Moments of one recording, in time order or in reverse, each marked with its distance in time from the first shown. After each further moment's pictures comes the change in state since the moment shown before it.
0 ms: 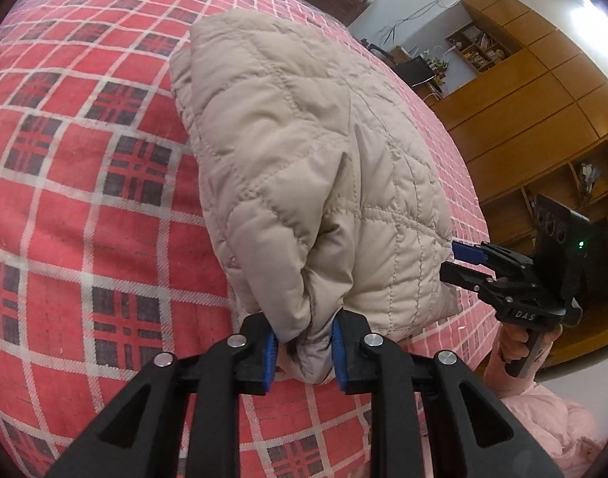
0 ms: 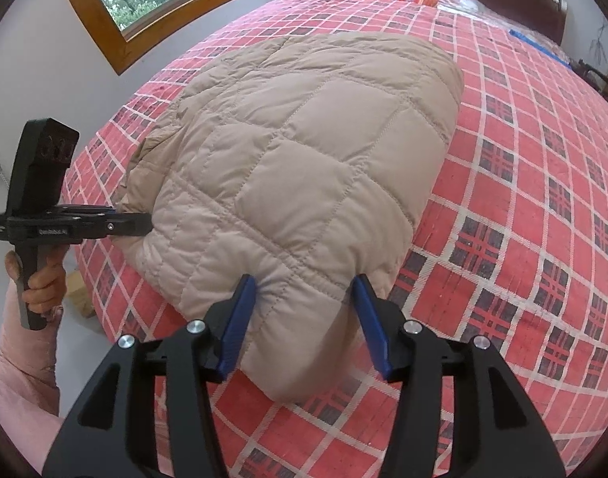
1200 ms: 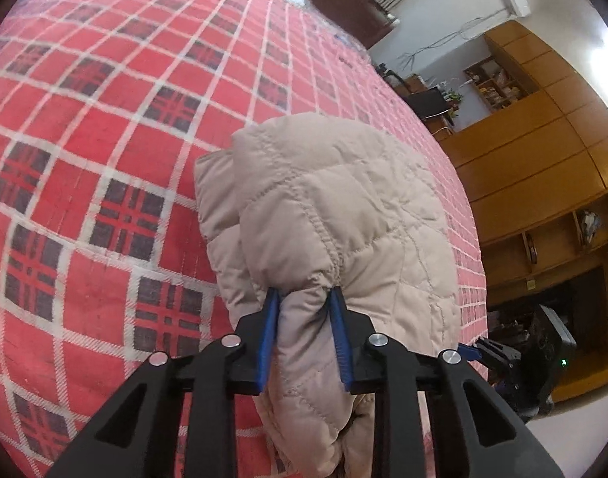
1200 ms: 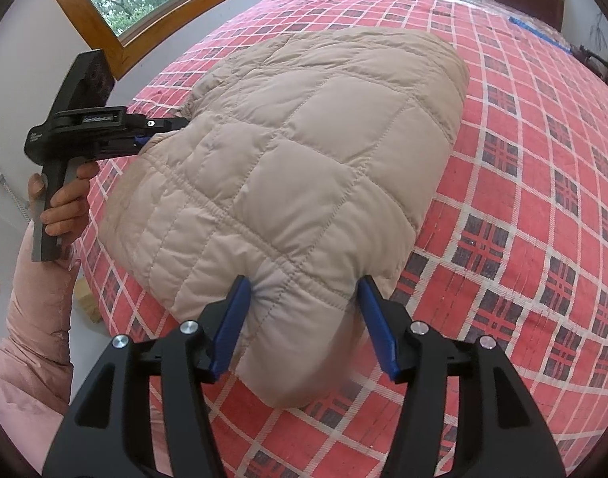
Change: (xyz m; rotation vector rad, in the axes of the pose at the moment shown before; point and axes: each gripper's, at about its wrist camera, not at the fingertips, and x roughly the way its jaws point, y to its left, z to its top) left arm -0.008 0.044 0.096 -0.095 -0.061 -0.015; right arm 0.001 -0.008 0.006 0.040 0.024 0.042
